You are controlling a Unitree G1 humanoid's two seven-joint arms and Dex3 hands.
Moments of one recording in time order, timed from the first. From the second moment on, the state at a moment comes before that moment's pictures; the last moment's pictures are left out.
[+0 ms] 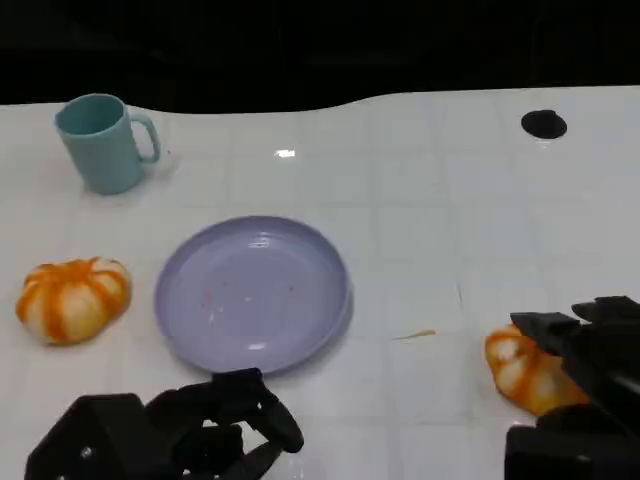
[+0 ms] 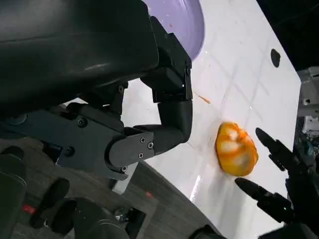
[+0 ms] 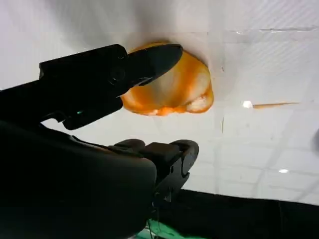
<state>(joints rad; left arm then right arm) 0.29 0.34 -0.17 -0.56 -0.09 0.42 -0.35 0.05 -0.36 0.21 -0.24 -1.04 0.17 0.36</state>
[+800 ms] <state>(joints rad) 0.29 0.33 -0.18 -0.58 -0.08 0.44 -0.35 -0.19 -0.35 0.33 0.23 -0.94 0.13 0.08</state>
